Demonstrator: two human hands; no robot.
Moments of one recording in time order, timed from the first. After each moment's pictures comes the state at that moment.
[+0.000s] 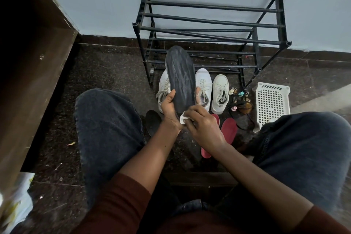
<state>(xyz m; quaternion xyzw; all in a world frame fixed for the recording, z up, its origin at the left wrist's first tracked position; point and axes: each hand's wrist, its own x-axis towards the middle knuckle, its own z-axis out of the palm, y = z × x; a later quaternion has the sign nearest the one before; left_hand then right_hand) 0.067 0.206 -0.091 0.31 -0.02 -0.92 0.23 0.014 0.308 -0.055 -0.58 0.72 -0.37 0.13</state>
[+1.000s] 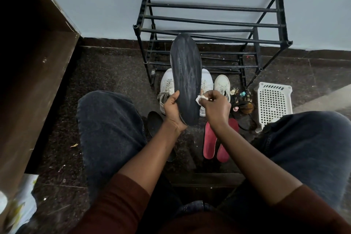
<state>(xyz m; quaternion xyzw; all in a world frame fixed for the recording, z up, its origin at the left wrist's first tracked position) 0.061 0.207 -0.093 0.34 -0.10 -0.90 0.25 -0.024 0.270 -0.061 -0.18 0.83 -0.45 0.26</state>
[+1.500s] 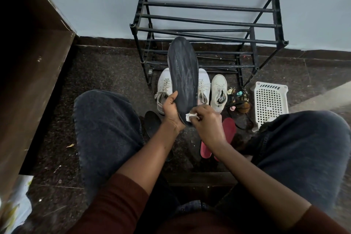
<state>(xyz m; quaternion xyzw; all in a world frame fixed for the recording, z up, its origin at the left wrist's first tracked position) 0.058 0.207 -0.103 0.35 -0.09 -0.89 0.28 0.003 0.305 -0.065 -0.43 0.82 -0.34 0.19</state>
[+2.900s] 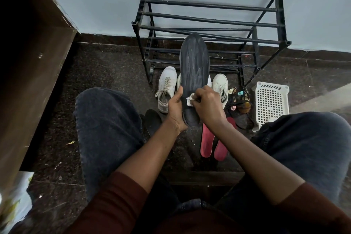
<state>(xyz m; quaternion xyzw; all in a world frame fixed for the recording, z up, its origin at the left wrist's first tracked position) 0.059 0.214 -0.093 0.29 -0.11 -0.93 0.20 -0.022 0.268 -0.049 -0.50 0.81 -0.28 0.13</state>
